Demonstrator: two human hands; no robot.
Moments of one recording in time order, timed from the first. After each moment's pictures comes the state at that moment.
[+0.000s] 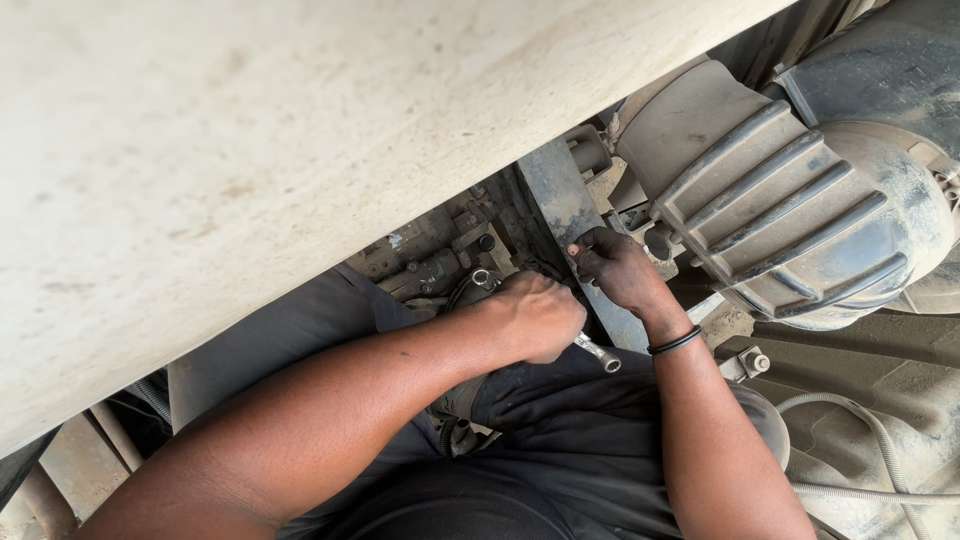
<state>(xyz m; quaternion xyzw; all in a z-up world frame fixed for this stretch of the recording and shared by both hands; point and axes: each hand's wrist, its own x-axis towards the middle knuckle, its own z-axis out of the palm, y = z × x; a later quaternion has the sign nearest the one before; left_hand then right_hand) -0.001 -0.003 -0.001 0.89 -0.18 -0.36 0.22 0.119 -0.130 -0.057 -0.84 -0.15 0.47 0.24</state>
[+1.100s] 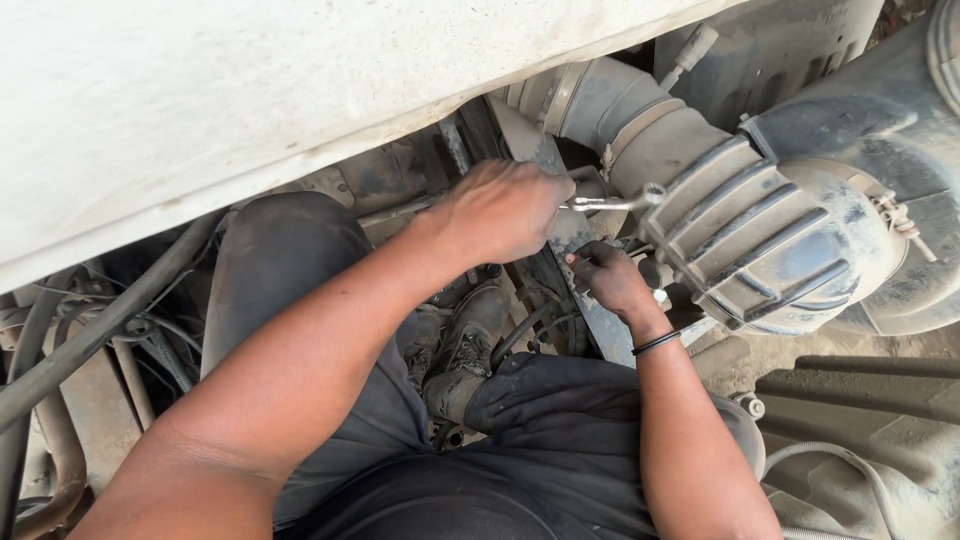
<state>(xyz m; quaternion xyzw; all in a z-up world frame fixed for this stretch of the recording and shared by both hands) 0.013 0.078 0.098 0.95 0.04 -0.08 0.29 0.123 -0.142 -0.075 -0.82 -0.19 0.43 0.32</state>
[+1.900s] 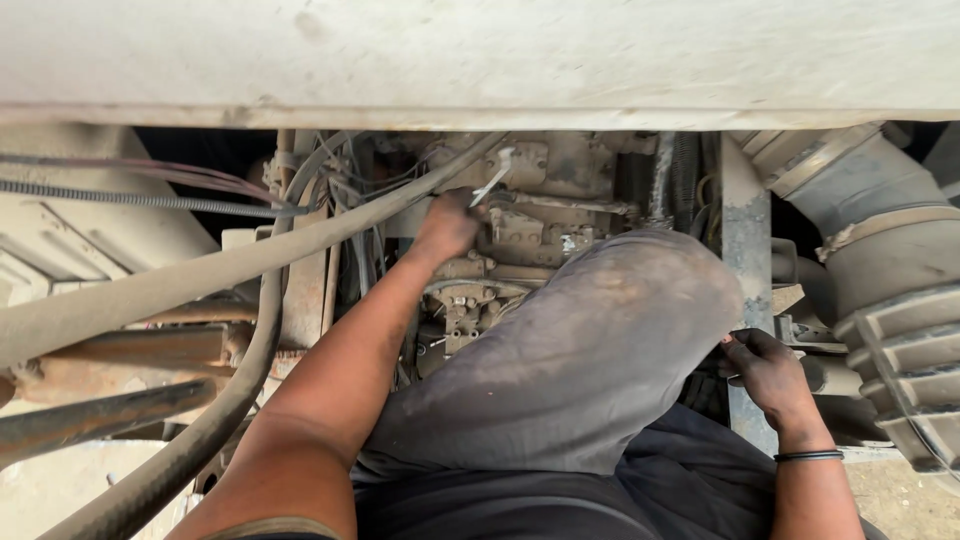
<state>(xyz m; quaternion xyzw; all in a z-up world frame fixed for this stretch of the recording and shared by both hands) -0.292 0.185 -0.096 0.78 0.54 0.03 0.31 0.106 -0.167 -0.093 -0.80 -0.21 0.48 0.29</state>
